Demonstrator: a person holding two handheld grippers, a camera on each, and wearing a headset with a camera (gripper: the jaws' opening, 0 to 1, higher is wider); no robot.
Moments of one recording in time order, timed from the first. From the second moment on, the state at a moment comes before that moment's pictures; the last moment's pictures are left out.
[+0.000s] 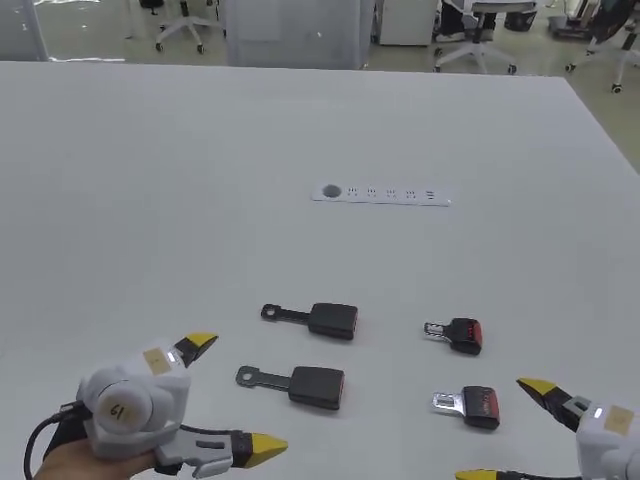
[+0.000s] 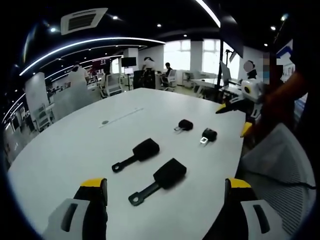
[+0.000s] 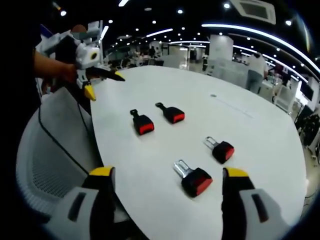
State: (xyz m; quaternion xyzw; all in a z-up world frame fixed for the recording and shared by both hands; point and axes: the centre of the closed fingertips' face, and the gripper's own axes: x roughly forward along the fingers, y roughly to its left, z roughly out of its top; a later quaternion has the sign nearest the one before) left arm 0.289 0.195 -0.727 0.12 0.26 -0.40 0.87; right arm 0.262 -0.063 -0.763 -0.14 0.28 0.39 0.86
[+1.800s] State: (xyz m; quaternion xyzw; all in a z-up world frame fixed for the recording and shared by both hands) left arm 0.331 0.161 -0.798 0.20 0.32 -0.49 0.79; right arm 0.306 -0.084 -0.820 -0.16 0.35 0.45 0.81
